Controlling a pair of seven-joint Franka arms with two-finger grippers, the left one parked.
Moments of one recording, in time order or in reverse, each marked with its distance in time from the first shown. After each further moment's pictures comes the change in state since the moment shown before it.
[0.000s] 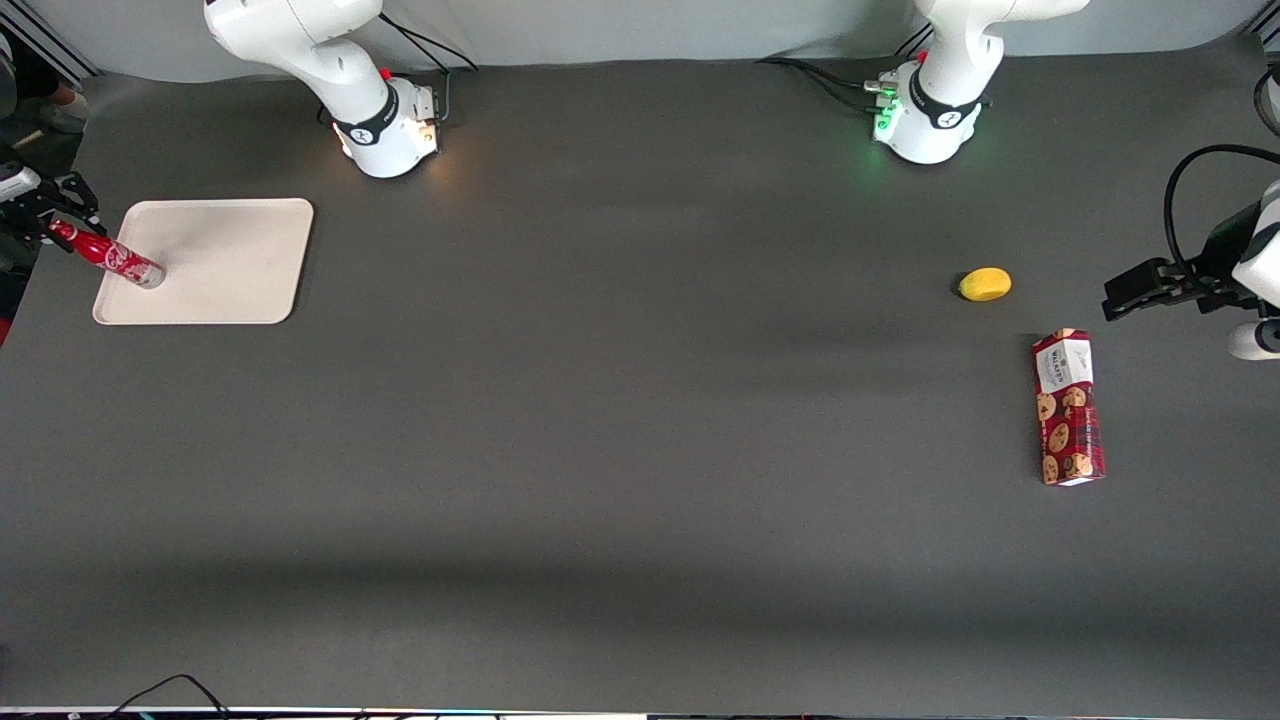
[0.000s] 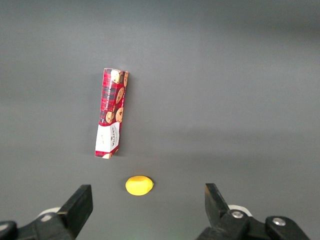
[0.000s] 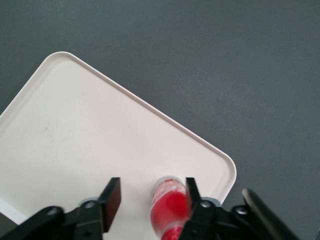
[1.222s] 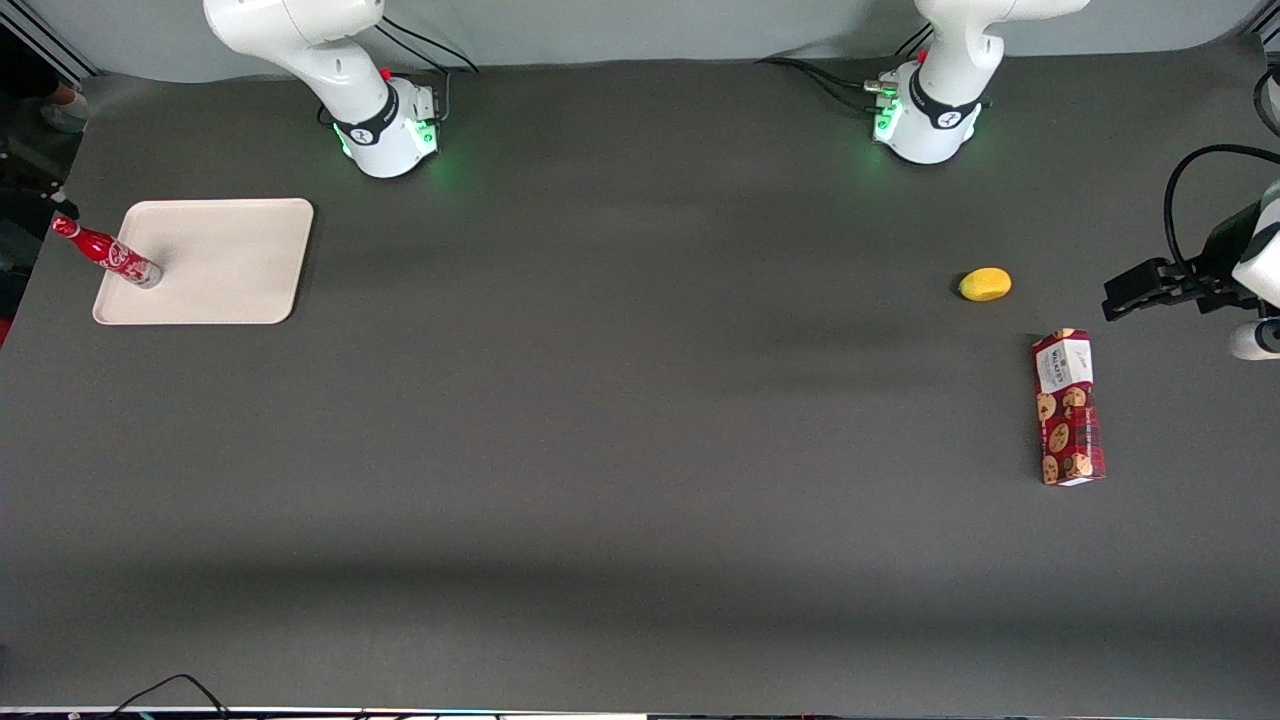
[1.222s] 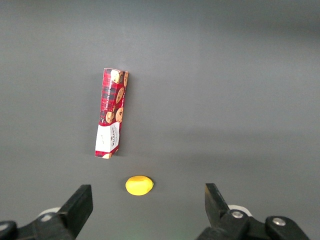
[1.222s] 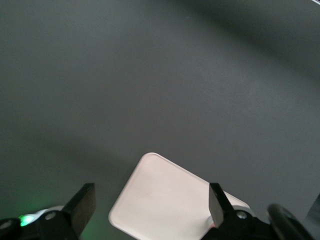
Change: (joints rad) arm -0.170 -0.005 1.034 0.483 -0.004 -0.733 0.896
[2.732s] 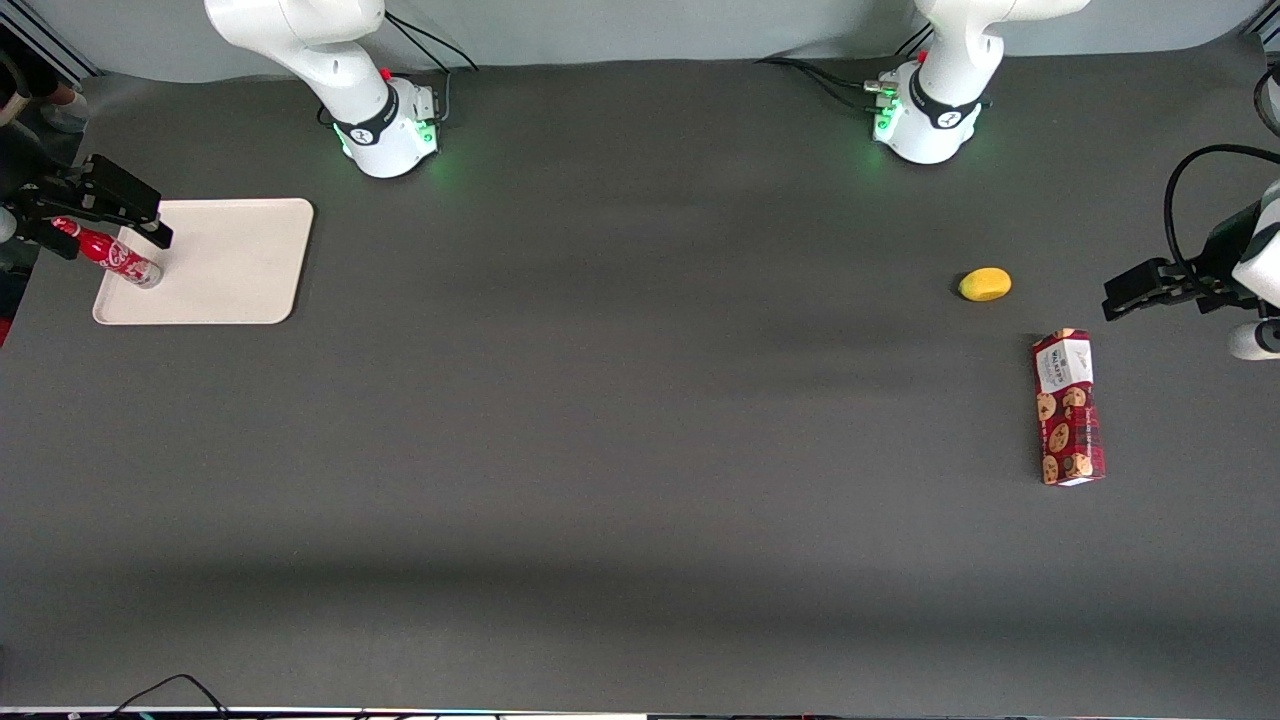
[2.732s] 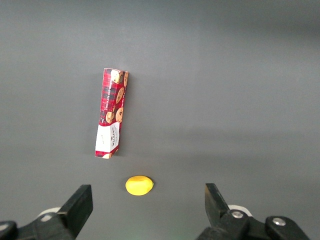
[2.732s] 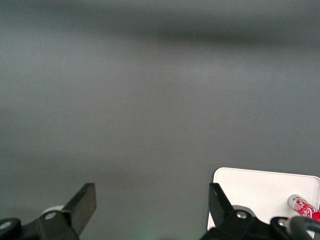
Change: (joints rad) arm -0.143 0.296 0.374 0.448 0.145 -0.204 0.615
